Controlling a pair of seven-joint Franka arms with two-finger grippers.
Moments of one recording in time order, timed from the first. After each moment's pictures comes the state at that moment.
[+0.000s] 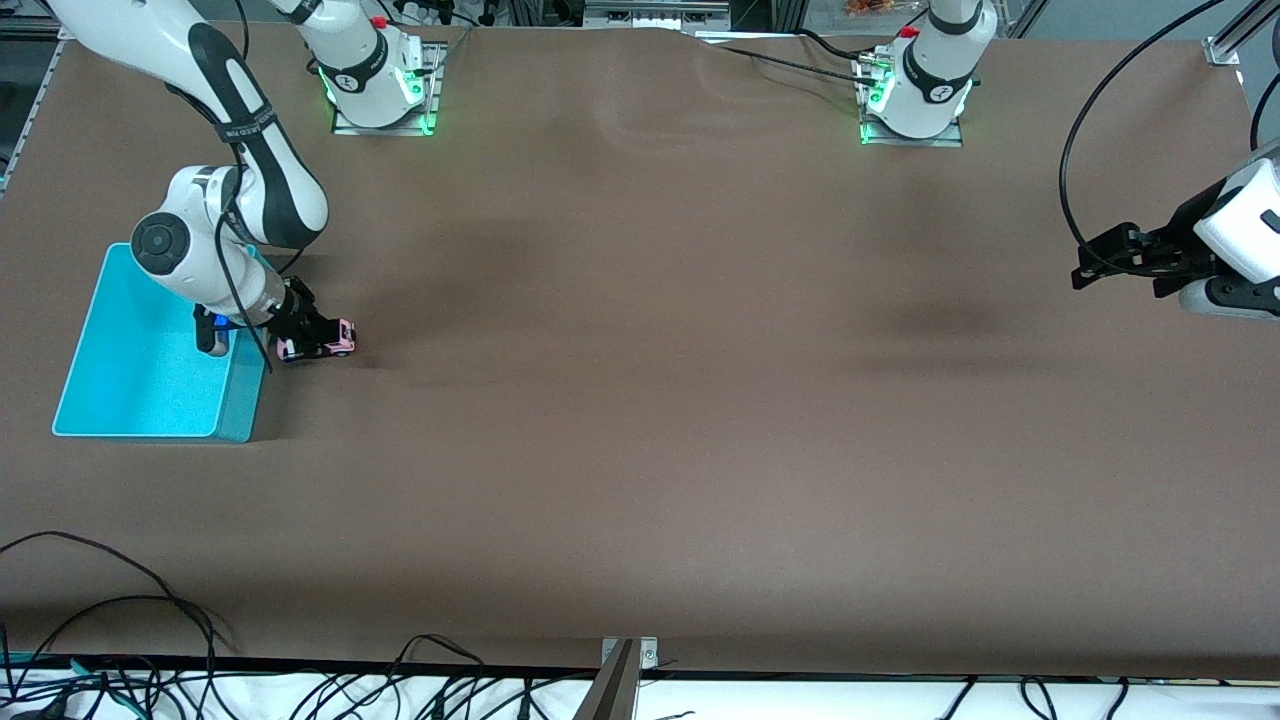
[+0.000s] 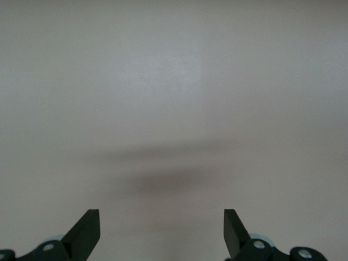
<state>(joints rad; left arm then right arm) 0.00 0.05 0.04 -1.65 -0.06 1.65 0.10 -0.03 0.30 0.02 -2.32 0.01 2.59 1.32</state>
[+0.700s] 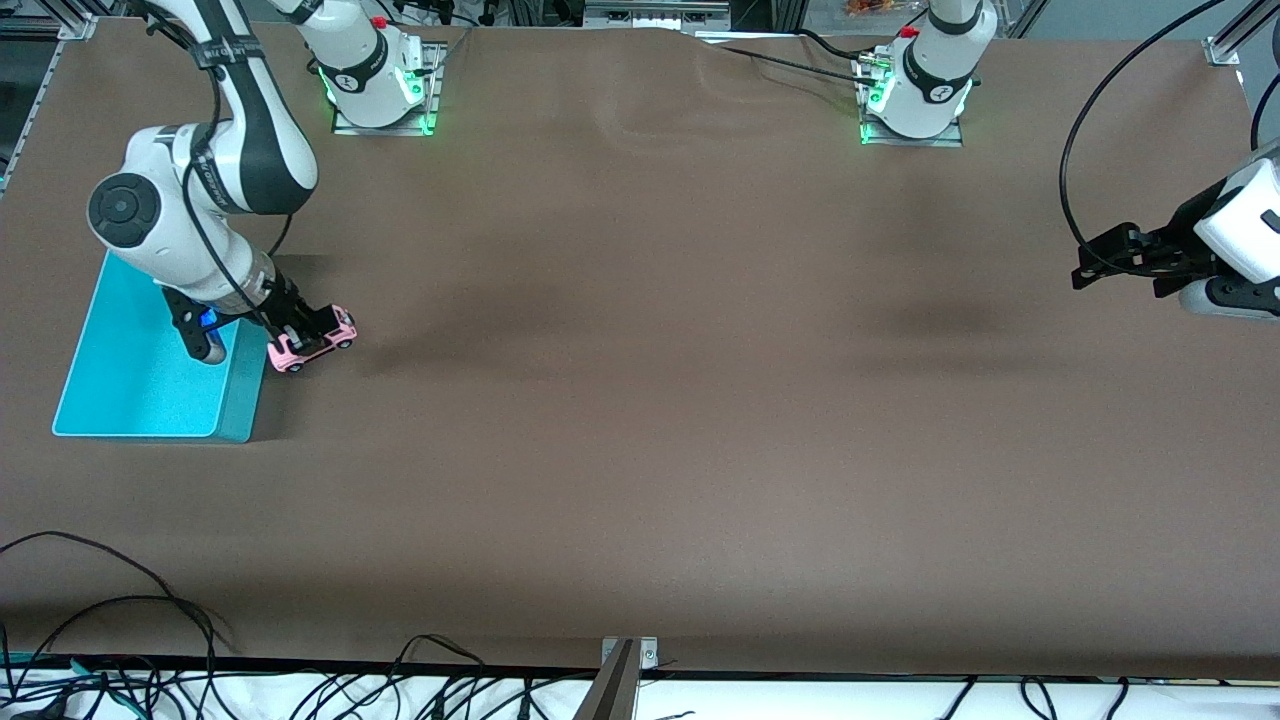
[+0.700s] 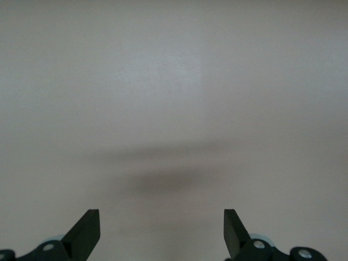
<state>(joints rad) 0.00 0.05 0.04 -1.65 -0.06 1.65 0.10 -0.02 0.14 0.11 -2.16 -0.01 2.27 1.05</state>
